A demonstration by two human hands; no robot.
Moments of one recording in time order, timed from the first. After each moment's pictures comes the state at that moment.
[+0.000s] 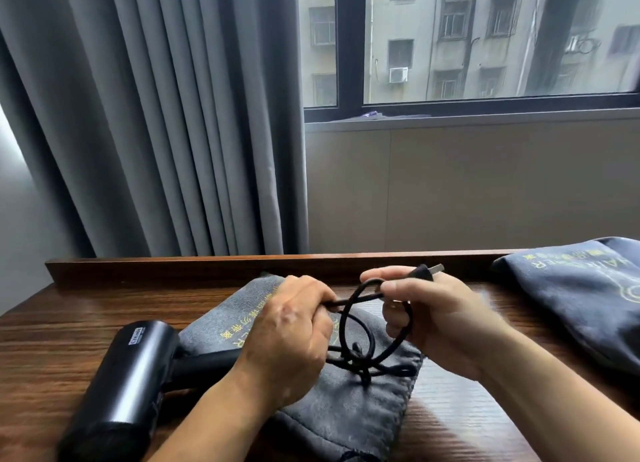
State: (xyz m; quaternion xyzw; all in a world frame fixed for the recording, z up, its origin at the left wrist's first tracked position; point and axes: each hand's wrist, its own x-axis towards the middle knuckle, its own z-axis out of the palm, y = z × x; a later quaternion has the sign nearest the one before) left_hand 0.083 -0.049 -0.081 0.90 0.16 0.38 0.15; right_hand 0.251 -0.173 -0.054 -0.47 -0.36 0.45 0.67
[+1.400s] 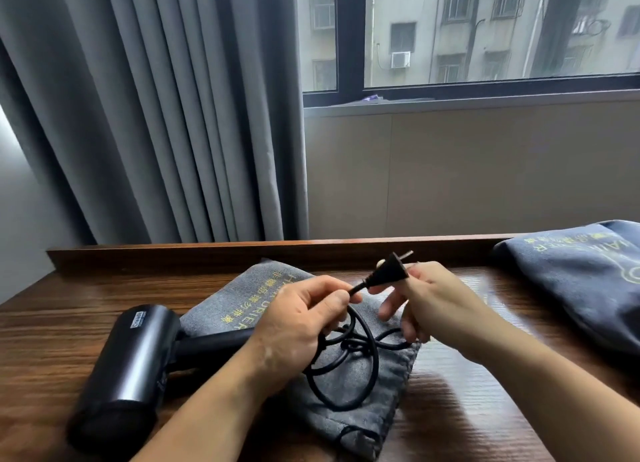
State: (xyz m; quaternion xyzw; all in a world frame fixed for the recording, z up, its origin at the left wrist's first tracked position) left_hand 0.090 -0.052 -0.090 0.74 0.14 0.29 0.59; right_hand 0.253 -0.173 -0.064 -0.72 -0.41 0.25 0.50
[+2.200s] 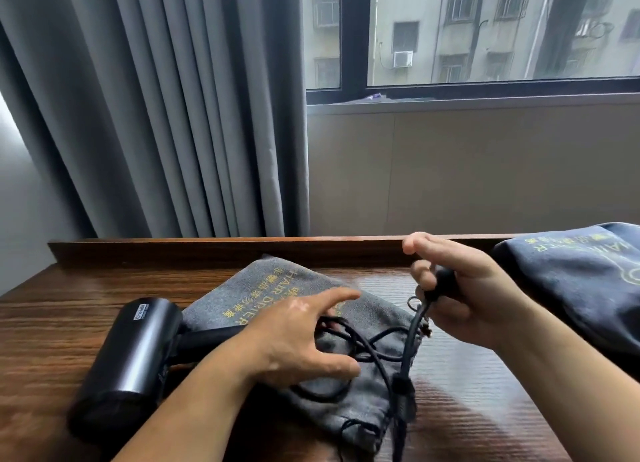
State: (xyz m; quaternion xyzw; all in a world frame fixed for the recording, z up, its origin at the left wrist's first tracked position) left_hand 0.078 -0.035 -0.083 0.96 0.19 0.05 0.21; right_hand 0.262 -0.189 -0.044 -0.48 -0.30 0.45 0.69
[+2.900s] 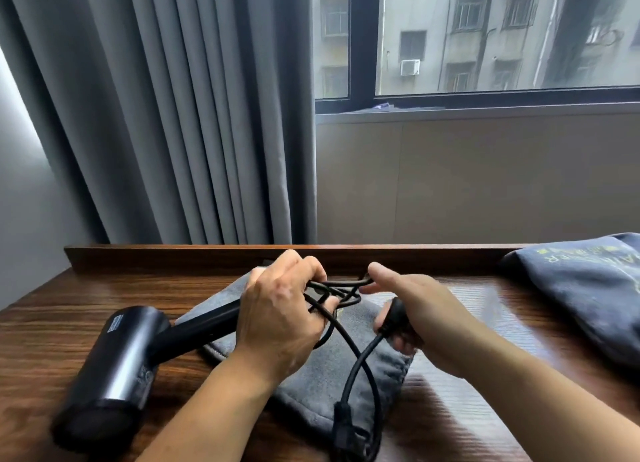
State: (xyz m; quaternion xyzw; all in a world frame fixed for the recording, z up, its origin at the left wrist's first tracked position) left_hand 0.077 -0.039 -0.080 0.87 0.24 0.43 0.06; right_hand 0.232 -0.160 -0.065 -0.65 -0.35 0.36 0.57
